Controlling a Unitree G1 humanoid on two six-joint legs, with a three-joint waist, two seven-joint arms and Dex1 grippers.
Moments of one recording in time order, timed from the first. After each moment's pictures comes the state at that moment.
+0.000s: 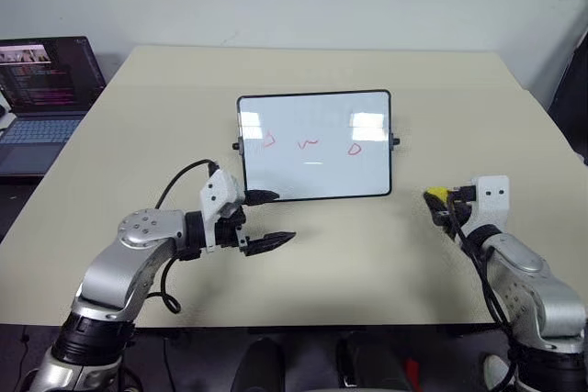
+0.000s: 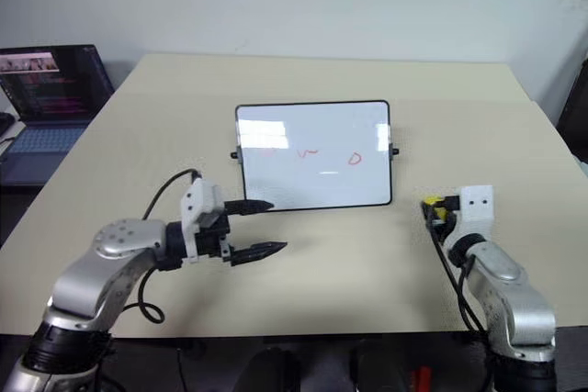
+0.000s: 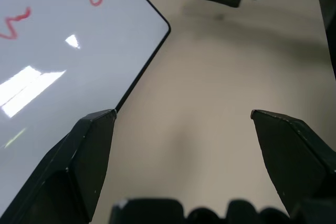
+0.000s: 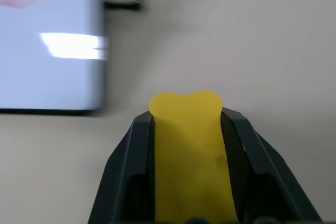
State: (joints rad) left arm -0.22 0.70 0.02 -0.31 -0.47 0.50 -0.96; right arm -0.07 -0.38 -0.20 -0.54 0.45 0.81 0.24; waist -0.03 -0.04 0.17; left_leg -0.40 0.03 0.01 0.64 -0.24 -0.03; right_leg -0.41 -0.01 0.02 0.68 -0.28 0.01
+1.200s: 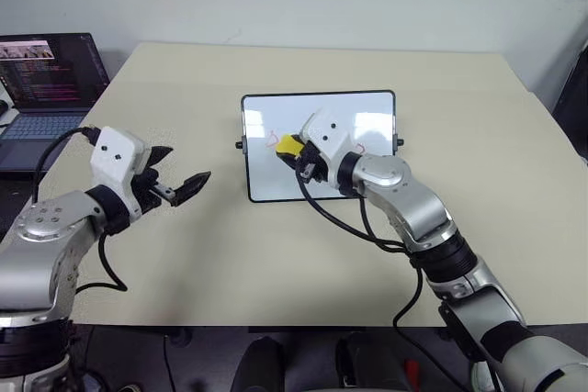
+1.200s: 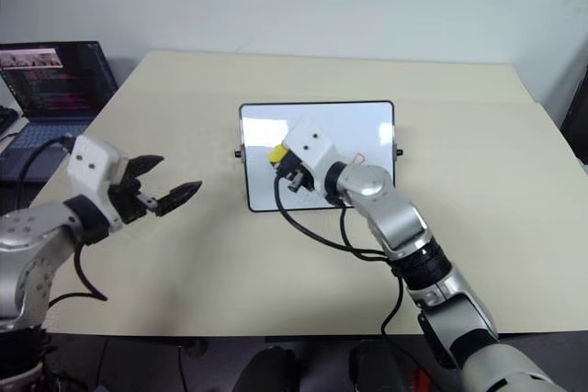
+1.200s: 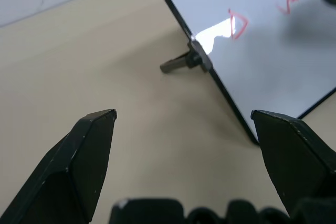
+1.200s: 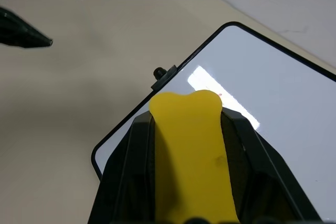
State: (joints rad) left arm -0.20 0.80 0.33 -0.27 -0.45 0.61 -0.68; right arm -0.78 -0.18 0.38 -0.02 0.11 0.55 0.49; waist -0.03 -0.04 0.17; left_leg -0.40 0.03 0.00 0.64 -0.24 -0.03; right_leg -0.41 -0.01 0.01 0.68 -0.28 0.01
